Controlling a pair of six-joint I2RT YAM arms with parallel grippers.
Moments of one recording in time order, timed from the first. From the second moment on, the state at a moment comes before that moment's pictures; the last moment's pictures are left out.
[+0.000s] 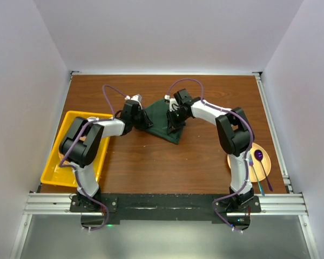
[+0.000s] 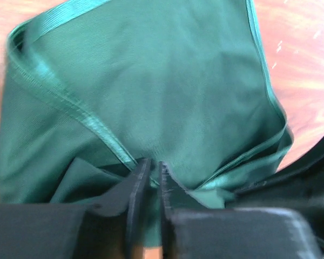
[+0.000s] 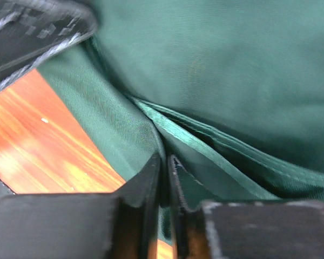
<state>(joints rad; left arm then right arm) -0.41 1.88 0.97 0.22 0.14 -0.67 0.50 2.12 1.52 -0.56 -0.41 0.18</state>
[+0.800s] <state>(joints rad) -0.47 1.87 0.88 0.33 0.27 -0.70 0.50 1.99 1.23 -0.24 -0.44 0.44</state>
